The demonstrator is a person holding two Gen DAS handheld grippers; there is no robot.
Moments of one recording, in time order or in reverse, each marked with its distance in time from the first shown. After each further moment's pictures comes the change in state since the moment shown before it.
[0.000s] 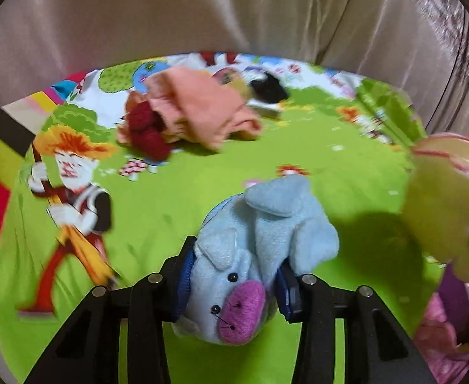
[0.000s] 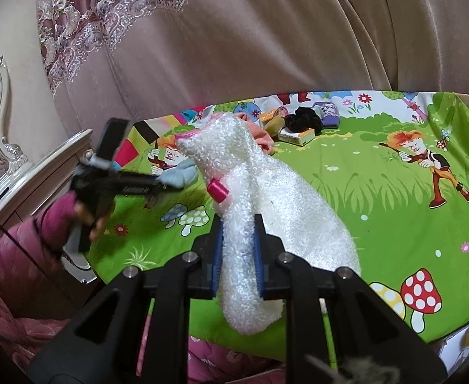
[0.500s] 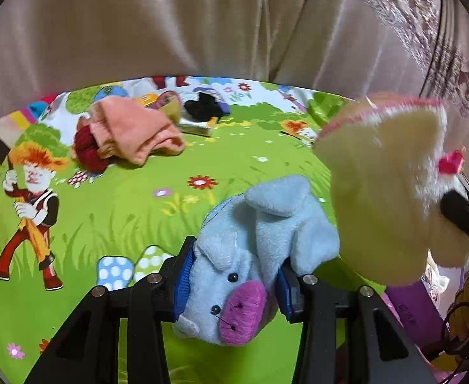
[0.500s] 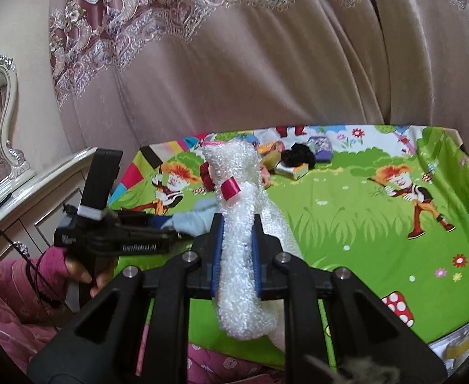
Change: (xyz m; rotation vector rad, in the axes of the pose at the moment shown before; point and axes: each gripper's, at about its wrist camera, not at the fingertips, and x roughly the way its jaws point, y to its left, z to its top) left arm -0.025 -0.090 -0.008 0.030 -0.075 -0.086; right arm -0.041 0.010 0.020 -0.049 -0.116 -0.032
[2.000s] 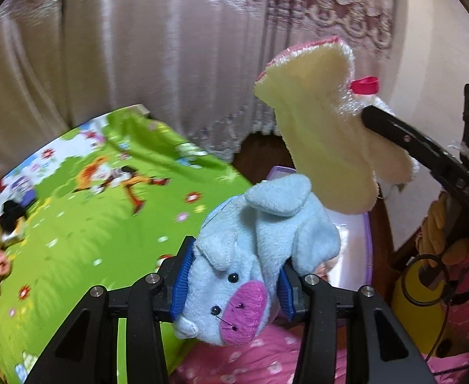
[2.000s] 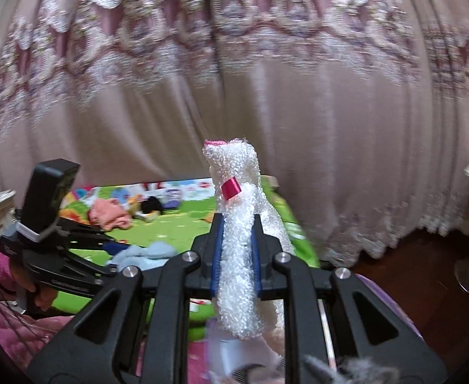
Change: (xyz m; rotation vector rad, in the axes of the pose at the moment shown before) left arm -0.019 -0.270 0.017 0.527 0.045 -0.439; right arm -0.237 -0.095 -0.005 0.060 -0.227 -0.570
